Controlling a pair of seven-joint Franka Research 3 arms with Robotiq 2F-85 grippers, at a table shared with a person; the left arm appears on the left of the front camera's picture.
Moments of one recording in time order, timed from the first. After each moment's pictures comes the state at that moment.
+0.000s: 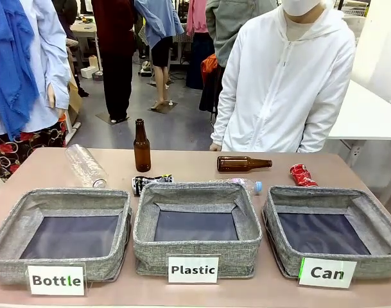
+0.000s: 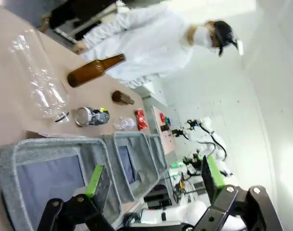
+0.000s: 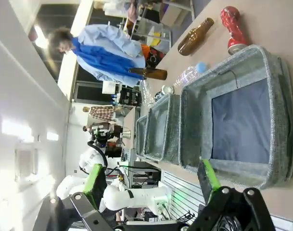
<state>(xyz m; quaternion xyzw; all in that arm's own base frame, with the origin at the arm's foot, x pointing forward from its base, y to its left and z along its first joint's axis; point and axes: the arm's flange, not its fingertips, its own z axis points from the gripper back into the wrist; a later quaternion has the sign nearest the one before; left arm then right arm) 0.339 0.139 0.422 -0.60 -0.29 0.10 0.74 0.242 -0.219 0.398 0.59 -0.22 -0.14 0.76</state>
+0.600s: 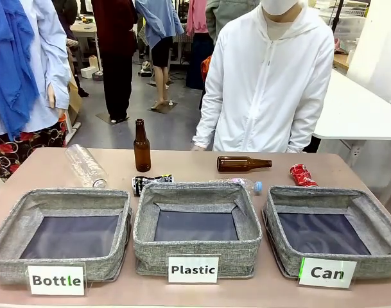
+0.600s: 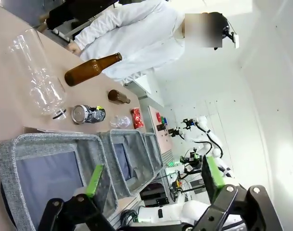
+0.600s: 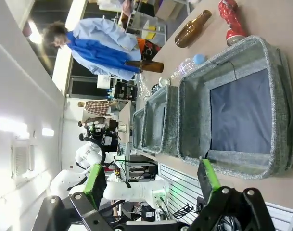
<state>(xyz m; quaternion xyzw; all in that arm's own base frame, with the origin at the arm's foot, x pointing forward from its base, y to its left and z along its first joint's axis) 0.321 0.154 0.429 -0.61 -0.29 0.08 0.73 0.234 -0.217 0.408 0.58 -0.21 -0.13 0.77</state>
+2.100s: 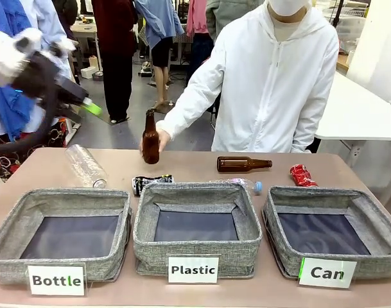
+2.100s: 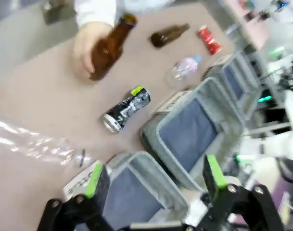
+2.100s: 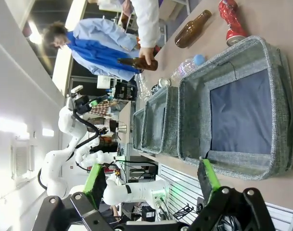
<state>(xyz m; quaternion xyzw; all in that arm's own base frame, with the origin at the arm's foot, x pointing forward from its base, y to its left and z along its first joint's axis) 0.491 -0.030 0.531 -0.36 -0.21 -0.23 0.88 0.235 -0.216 0.407 0.58 -0.21 -0.13 0.77</state>
